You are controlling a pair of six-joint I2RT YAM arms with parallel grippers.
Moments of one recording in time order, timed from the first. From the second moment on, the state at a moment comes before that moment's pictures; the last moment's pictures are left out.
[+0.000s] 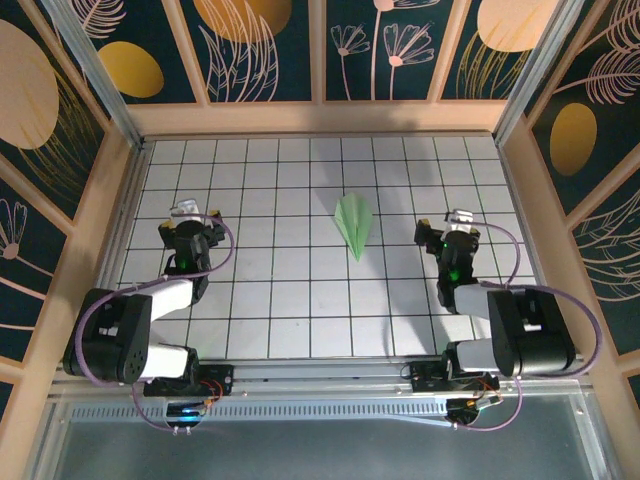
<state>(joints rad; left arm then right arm) -0.15 1.38 0.37 0.68 -0.43 -0.12 0.11 1.37 0.25 0.83 0.22 0.12</state>
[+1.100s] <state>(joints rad) -0.03 1.52 0.23 1.15 -0.19 -0.06 -0.03 1.56 0.20 1.24 0.03 0.11</state>
